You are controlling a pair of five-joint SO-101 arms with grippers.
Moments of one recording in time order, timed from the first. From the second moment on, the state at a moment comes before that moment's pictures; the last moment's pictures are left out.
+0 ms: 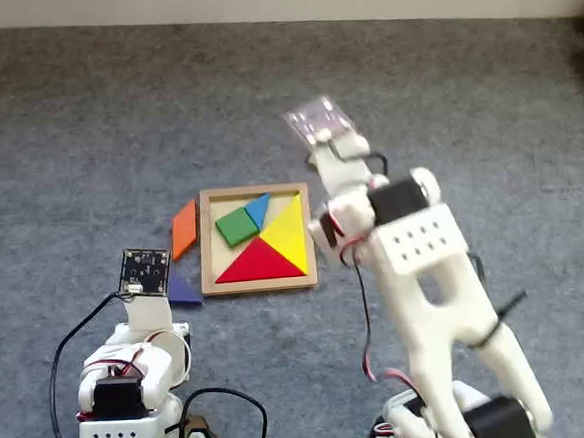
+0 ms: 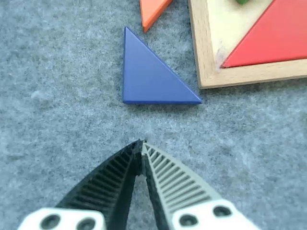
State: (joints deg) left arm -5.7 -102.4 96.0 76.0 2.2; right arm -25.7 -25.2 21.9 80.2 12.1
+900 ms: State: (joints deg) left arm -6.0 -102.4 92.4 76.0 1.9; right arm -0.7 -77.5 81.0 61.8 25.1
